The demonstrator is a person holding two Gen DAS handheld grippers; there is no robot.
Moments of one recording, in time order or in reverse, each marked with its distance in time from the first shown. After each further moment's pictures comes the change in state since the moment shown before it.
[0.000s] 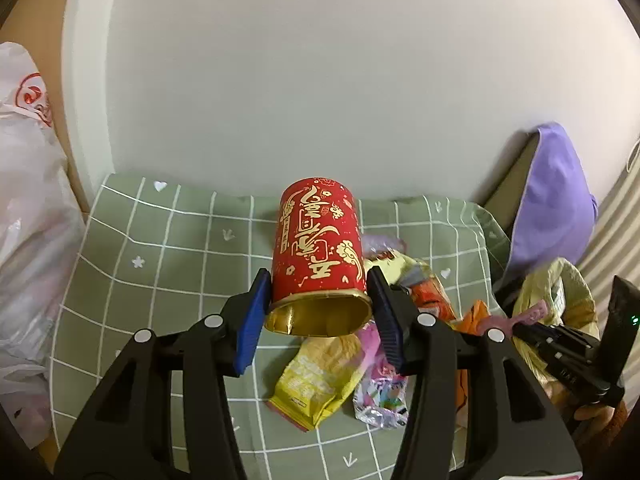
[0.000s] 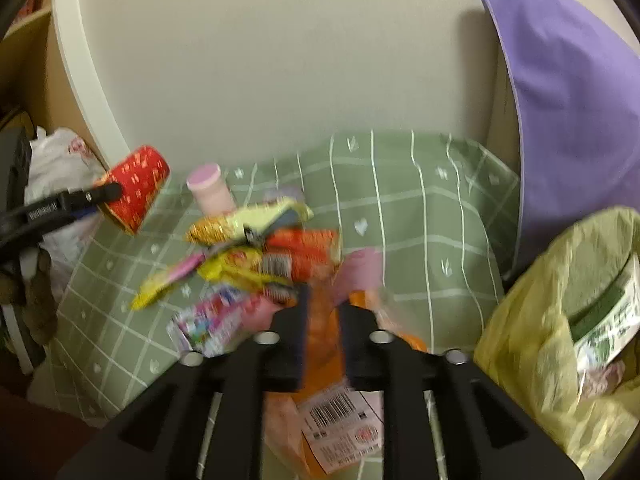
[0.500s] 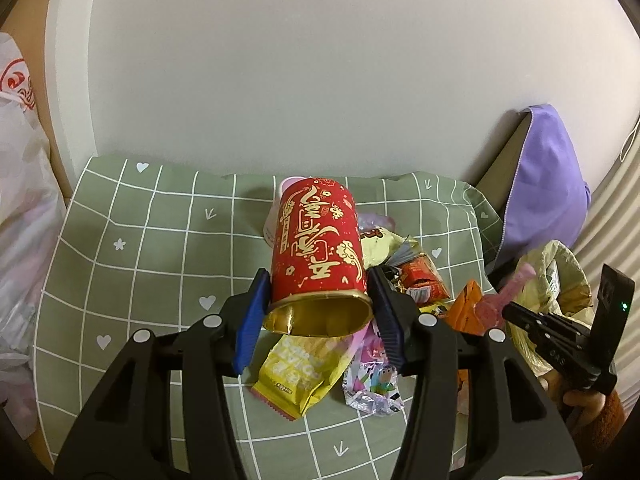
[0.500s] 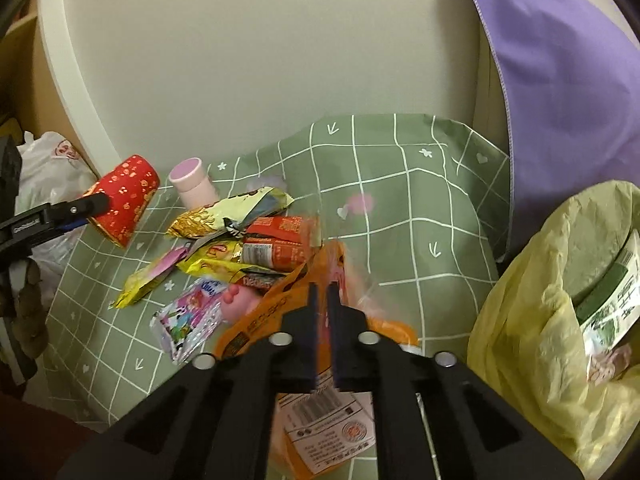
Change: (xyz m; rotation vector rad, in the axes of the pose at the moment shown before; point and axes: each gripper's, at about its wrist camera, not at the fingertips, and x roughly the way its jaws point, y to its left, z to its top) left arm 0.009 -0.009 -0.011 0.015 0.045 -0.029; right arm 0.010 -0.010 -0.003 0.035 0.002 -0.028
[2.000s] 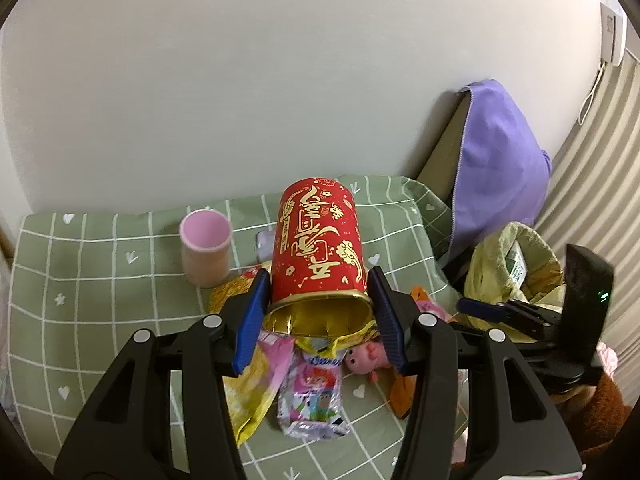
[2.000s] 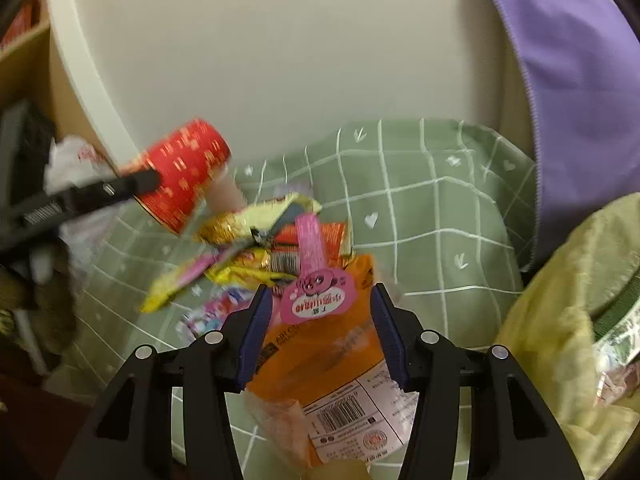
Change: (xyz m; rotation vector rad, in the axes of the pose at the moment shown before) left arm 0.013 -0.054 0.018 0.135 0.003 -0.134; right arm 0.004 0.007 0.008 -0.020 0.007 0.102
